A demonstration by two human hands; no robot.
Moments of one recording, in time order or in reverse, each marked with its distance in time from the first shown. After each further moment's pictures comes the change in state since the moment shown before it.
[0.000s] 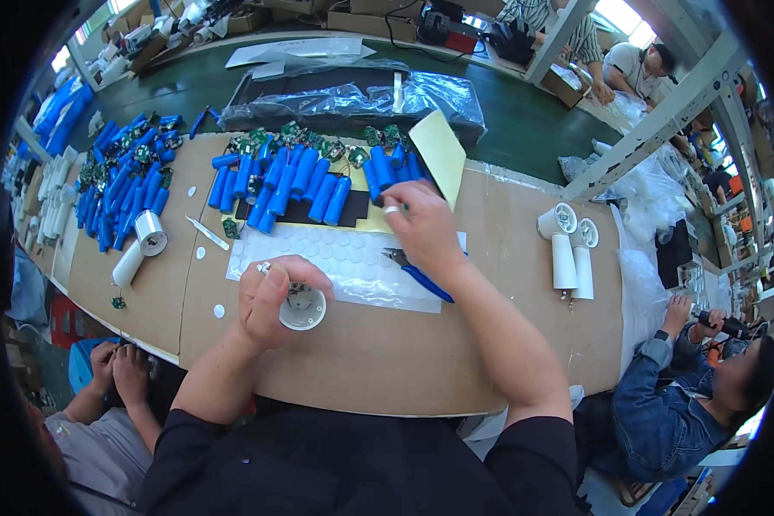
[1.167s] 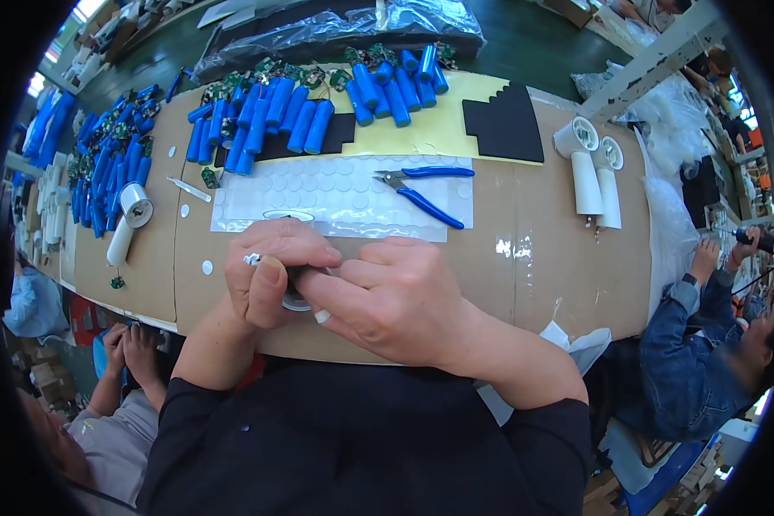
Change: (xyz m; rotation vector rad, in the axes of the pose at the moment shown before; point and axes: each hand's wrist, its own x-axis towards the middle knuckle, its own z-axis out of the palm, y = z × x) left_hand 0.003 -0.003 0.020 0.287 -0.155 0.392; right_hand -0.074 -0.128 -0.046 0.007 -0.131 -0.361
